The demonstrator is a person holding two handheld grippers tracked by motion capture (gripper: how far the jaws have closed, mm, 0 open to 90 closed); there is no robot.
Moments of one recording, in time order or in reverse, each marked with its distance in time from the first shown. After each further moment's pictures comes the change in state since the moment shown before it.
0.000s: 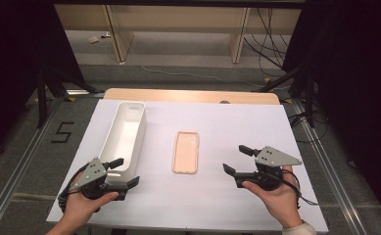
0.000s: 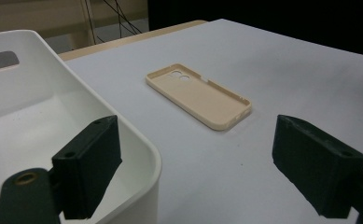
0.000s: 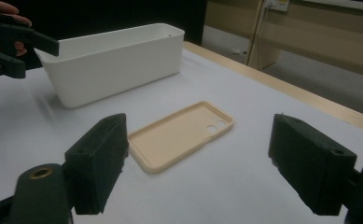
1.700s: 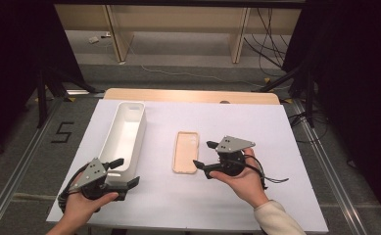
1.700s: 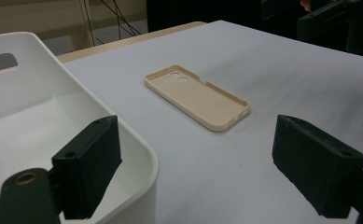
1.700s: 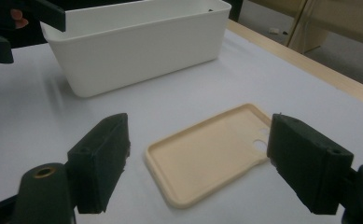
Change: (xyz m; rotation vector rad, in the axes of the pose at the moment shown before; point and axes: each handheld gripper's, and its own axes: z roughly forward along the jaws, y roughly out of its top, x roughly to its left) left arm -0.001 0.000 -0.001 -0.006 -0.004 -0.007; right arm 0.014 0.012 0.087 0.107 0.120 -0.070
